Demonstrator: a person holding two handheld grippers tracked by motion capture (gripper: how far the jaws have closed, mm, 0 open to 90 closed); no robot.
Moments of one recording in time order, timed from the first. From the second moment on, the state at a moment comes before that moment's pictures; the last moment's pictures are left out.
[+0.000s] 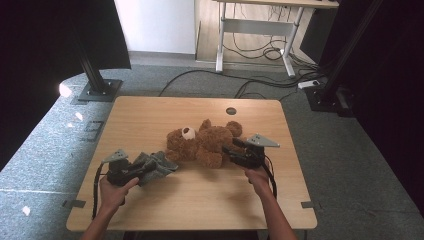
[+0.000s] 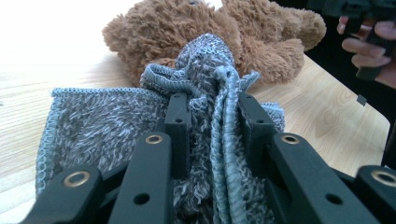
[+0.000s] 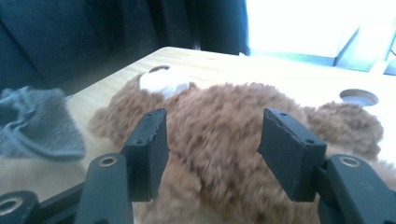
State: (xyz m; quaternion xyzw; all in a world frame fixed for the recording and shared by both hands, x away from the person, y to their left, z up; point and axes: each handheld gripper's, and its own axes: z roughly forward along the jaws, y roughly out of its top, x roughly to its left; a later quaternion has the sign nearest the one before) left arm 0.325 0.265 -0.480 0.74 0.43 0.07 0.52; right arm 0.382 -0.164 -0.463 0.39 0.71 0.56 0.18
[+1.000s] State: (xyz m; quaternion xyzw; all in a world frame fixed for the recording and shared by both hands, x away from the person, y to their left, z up) left arm 0.322 0.282 -0.472 0.71 0.45 0.07 0.54; right arm 0.437 -0.162 -0.493 0.43 0.77 0.47 0.08
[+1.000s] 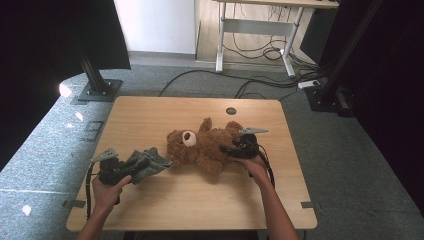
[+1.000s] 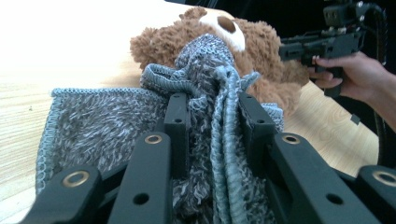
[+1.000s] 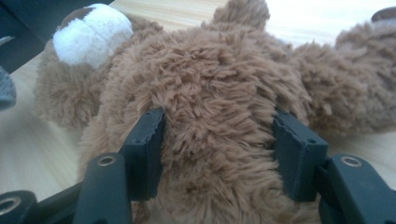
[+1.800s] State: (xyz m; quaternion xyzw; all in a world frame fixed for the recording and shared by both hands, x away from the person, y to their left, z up) left arm 0.352 0.175 -0.462 0.76 0.37 0.04 0.54; right arm 0.412 -0.190 -0.510 0.38 0.79 0.47 0.08
